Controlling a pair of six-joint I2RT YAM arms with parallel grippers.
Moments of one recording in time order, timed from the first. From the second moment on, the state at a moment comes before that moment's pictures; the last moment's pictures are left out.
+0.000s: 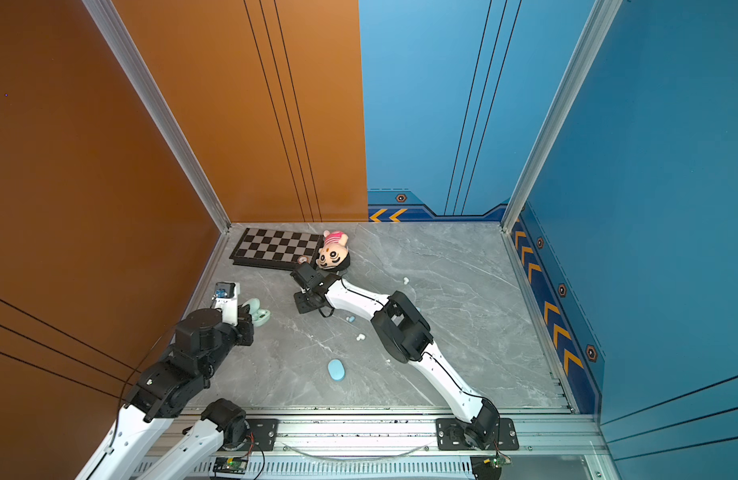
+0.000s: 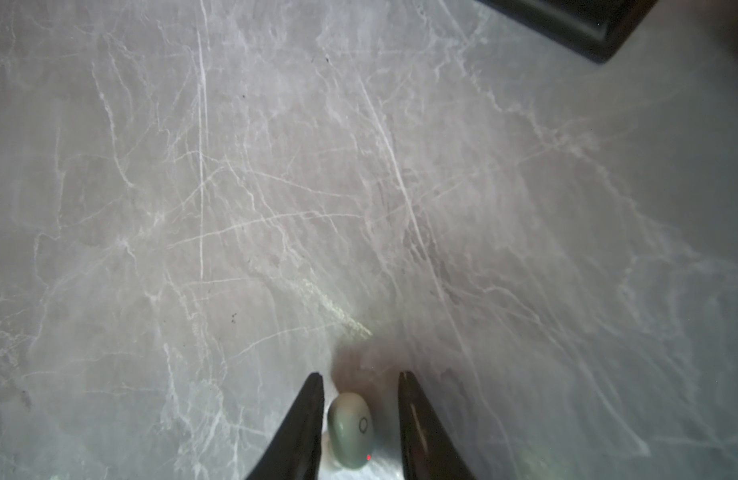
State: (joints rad) left arm -0.43 0.54 0.75 -0.71 -0.38 -0.13; right arm 0.91 2.50 2.10 -0.56 -0.06 0.43
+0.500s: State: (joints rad) left arm -0.43 0.54 0.75 -0.71 -0.38 -0.13; right arm 0.93 2.50 2.11 -0.59 -0.01 0.39
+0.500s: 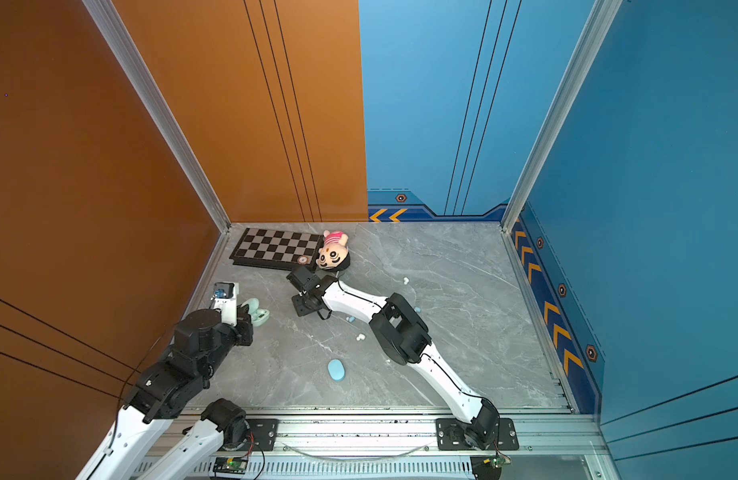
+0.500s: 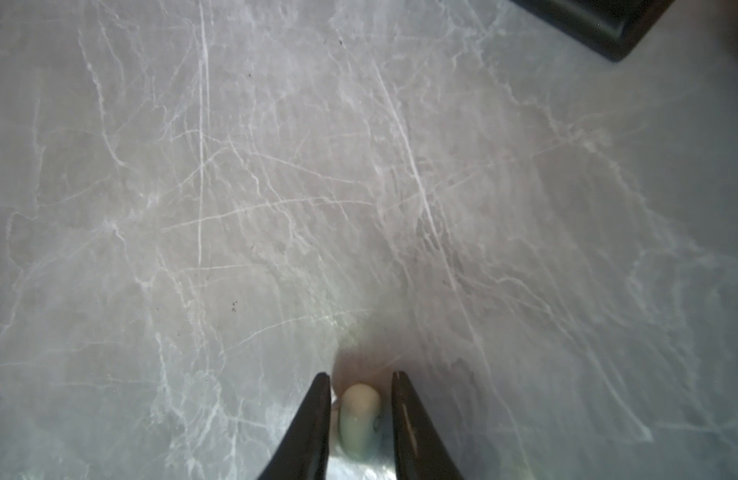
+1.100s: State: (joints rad) left arm -0.43 0.59 0.74 -0.59 -0.37 -0.13; right arm 0.88 2.40 2.01 -0.63 -0.03 0.38
